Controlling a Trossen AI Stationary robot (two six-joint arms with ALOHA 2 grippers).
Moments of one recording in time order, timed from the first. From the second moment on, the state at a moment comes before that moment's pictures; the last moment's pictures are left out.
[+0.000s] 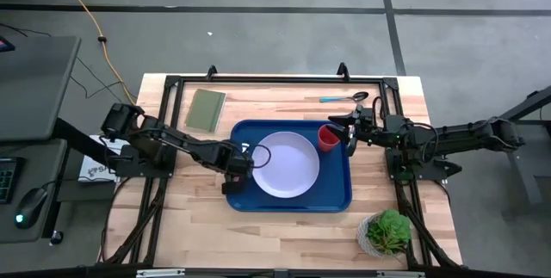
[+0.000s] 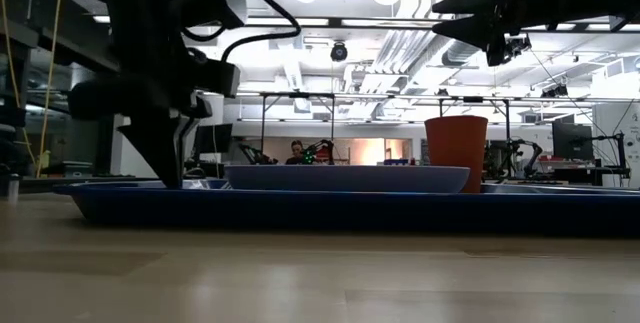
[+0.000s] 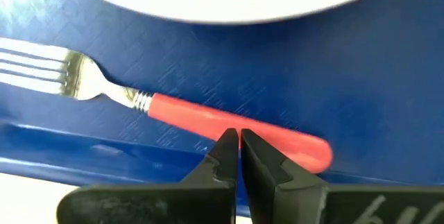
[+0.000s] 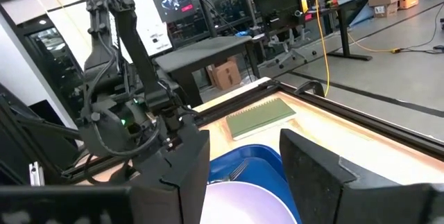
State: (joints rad) left arm -0.08 1.64 0.89 -0.64 -0.20 -0.25; right arm -0.04 0.75 0.32 0.44 0.26 0.32
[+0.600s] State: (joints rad) left arm -0.09 1.64 0.90 -0.73 -0.19 -0.24; right arm -0.04 0.75 0.32 0.44 0.26 0.32
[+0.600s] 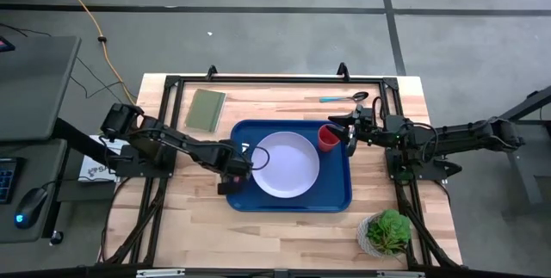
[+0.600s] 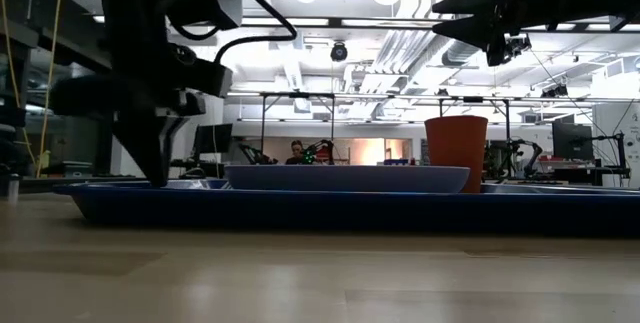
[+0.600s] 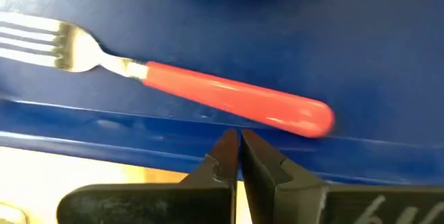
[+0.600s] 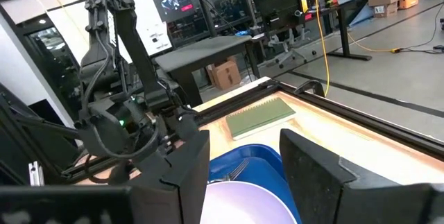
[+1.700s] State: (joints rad) left arm -0.15 1.64 0.90 -0.66 -0.11 -0.18; right arm -0.04 0.75 0.32 0.44 0.26 0.31
